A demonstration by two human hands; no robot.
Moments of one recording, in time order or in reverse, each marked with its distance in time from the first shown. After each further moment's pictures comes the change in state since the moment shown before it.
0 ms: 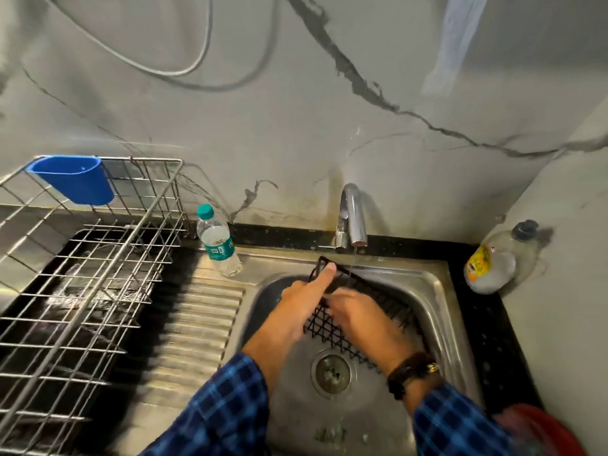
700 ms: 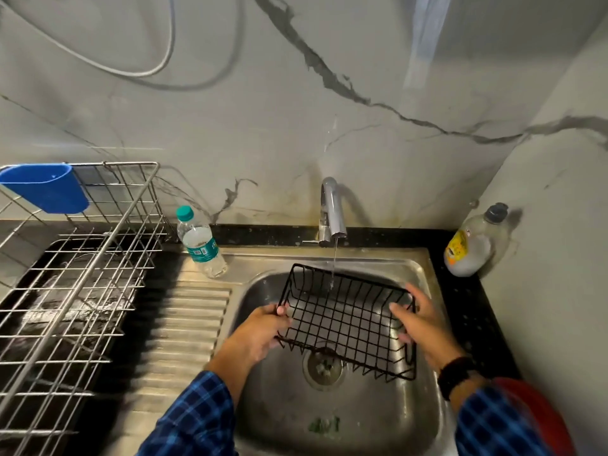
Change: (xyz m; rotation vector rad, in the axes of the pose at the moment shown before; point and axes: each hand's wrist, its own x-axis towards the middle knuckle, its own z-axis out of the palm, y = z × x) left_hand 0.046 -0.074 -0.033 -0.171 -0.082 -0.005; right_hand -0.045 0.091 -0.043 0.496 0.424 0.603
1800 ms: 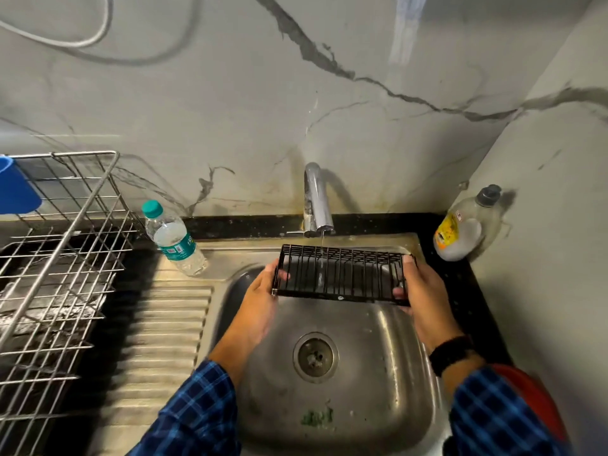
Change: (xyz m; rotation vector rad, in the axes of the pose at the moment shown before) left_hand 0.020 0.027 0.029 -0.261 -0.011 0.243; right_hand 0.019 -0.017 -0.002 0.174 0.139 -0.137
